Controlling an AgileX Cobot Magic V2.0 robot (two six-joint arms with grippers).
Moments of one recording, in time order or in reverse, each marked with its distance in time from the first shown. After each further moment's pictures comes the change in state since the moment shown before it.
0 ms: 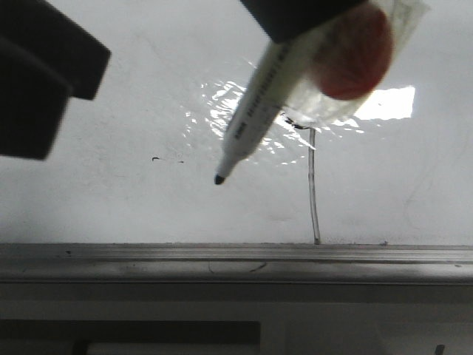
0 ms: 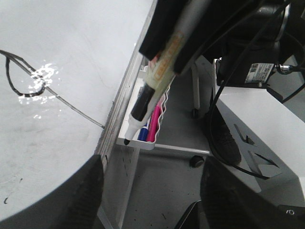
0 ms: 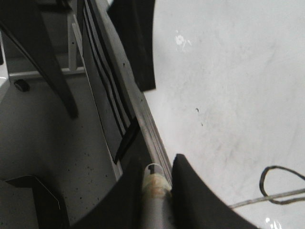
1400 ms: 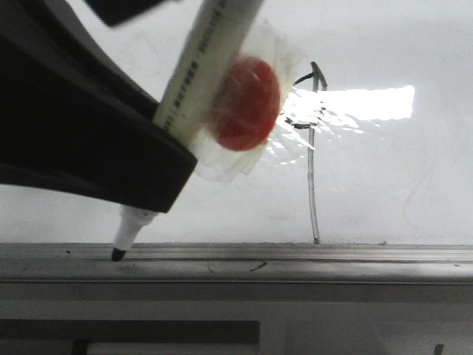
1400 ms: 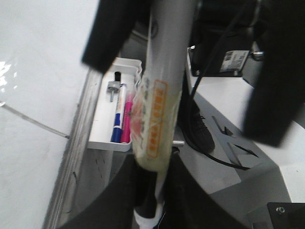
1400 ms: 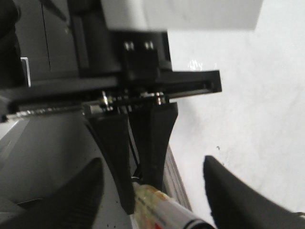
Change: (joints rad) left arm -0.101 0.172 -0.029 -0.075 -0.016 0.109; right arm 0.000 0.041 -0.033 -0.009 -0.098 0.012
